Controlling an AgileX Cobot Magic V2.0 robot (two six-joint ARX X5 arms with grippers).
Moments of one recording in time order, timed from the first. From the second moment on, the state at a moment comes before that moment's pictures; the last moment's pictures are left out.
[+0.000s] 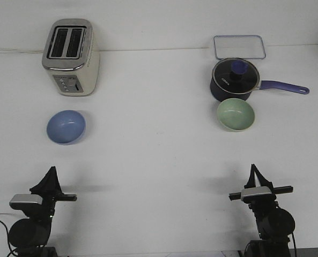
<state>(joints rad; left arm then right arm) -0.02 0.01 0.03 0.15 0.03 -0.07 -0.03 0.00 0.01 -0.06 -0.03 -0.32</state>
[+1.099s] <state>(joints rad) -0.02 0.01 0.03 0.15 0.03 -0.07 -0.03 0.00 0.01 -0.06 -0.07 -0.20</state>
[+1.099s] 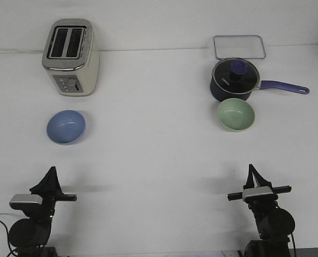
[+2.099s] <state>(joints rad) -0.02 0.01 0.03 0.15 0.03 -0.07 -0.03 0.97 0.97 -0.49 0.07 0.22</state>
